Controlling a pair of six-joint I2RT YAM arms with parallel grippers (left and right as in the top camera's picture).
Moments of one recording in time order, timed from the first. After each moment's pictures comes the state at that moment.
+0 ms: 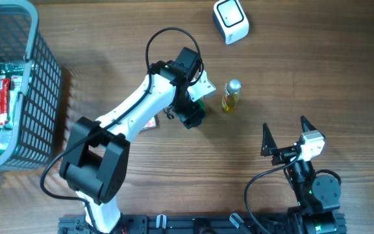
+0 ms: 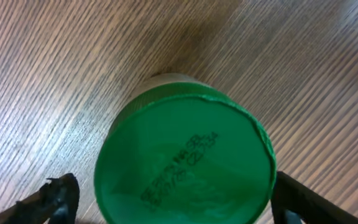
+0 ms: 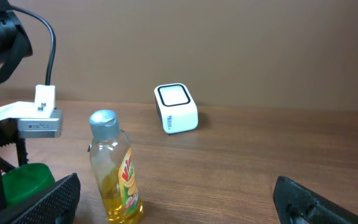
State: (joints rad) left arm -0.54 1.92 1.43 -0.93 0.16 0.38; right arm 0.14 0.01 0.01 0.00 -0.06 0.04
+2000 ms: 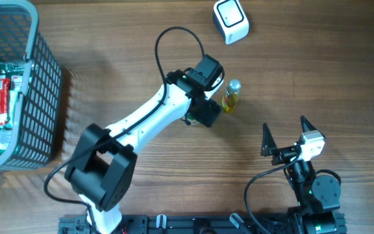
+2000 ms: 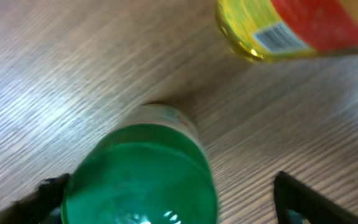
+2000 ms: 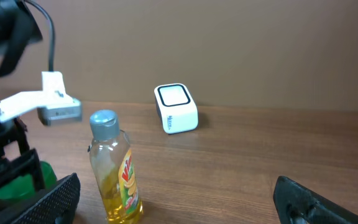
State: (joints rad) left arm -0.67 1.90 1.43 -0.85 0.01 -0.02; right arm 0.14 0.01 0.01 0.00 -0.06 0.04
